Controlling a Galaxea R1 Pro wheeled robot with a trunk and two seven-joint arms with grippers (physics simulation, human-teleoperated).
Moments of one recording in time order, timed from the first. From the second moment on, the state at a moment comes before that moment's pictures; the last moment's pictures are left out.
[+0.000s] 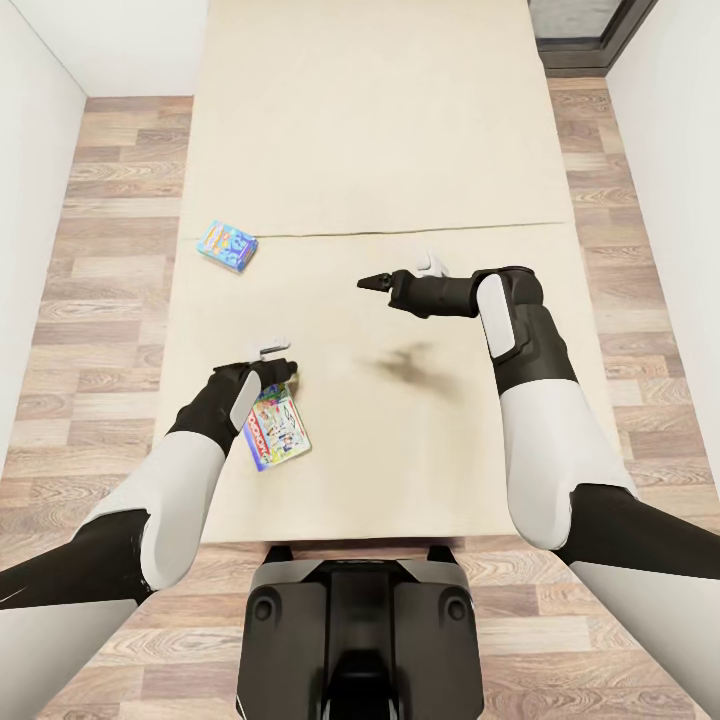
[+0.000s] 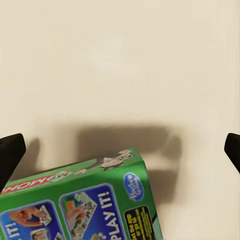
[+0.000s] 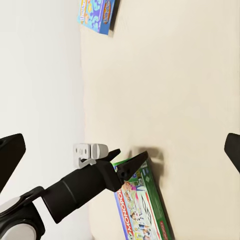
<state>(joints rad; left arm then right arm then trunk) -1.24 -0.12 0.20 -0.54 0.00 0.44 0.07 -1.38 0.17 -0.18 -0.90 -0.20 1.04 0.51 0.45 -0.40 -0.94</state>
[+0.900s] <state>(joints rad) -1.24 -0.12 0.20 -0.54 0.00 0.43 0.07 -1.38 0.17 -0.18 -0.90 -0.20 1.04 0.51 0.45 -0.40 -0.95</state>
